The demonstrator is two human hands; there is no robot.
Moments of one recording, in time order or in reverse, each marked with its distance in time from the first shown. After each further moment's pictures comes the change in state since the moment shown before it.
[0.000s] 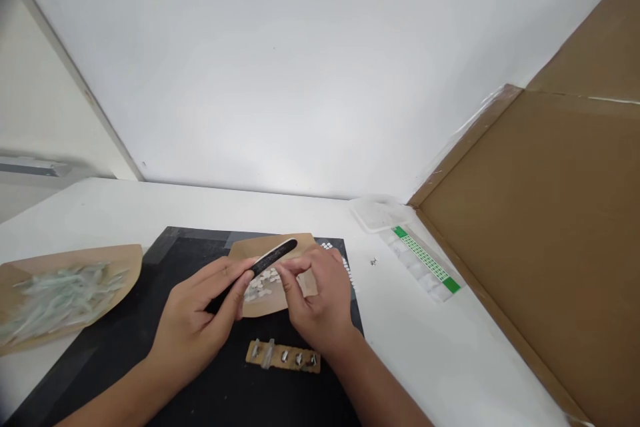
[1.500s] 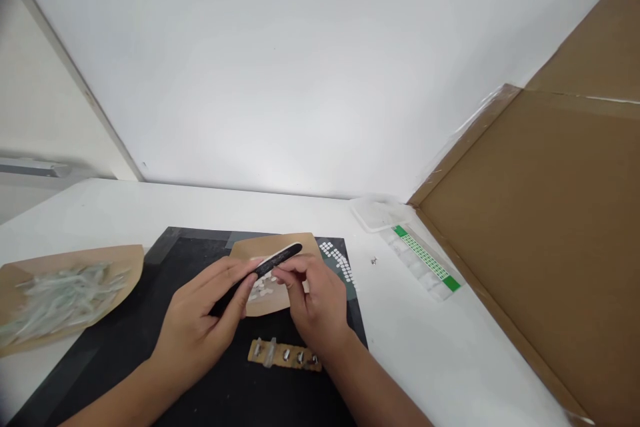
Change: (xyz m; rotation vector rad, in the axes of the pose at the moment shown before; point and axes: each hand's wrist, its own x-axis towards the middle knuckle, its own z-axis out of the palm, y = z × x) left_hand -0.002 -0.002 0.002 0.017 0.019 0.105; right_hand -0.013 0.003 0.009 0.027 -0.031 0.079
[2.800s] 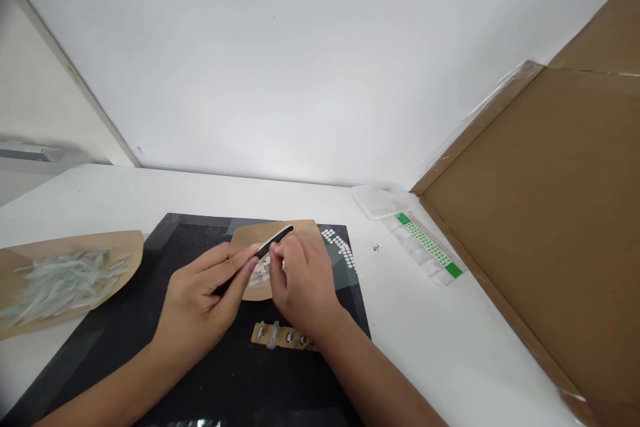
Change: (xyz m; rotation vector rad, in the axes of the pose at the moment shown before) left_hand 0.001 0.000 0.001 0.024 0.024 -0.057; right_hand 0.013 -0.003 0.016 -0.251 -0.062 -0.218
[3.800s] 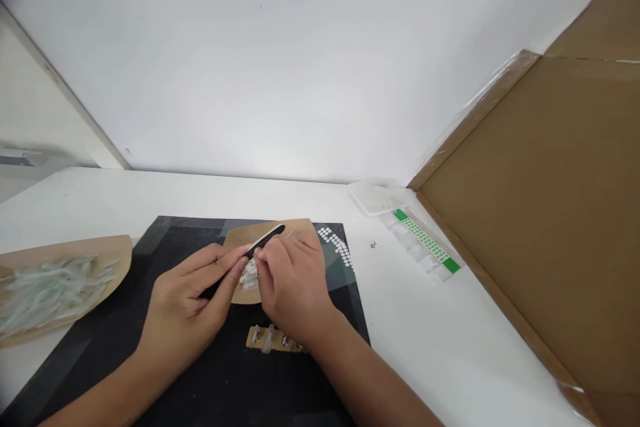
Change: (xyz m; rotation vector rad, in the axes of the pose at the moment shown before) left_hand 0.002 0.000 -0.002 0.041 -0.017 -0.046; right_hand 0.006 -0.003 -0.001 -0.006 -0.054 -0.020
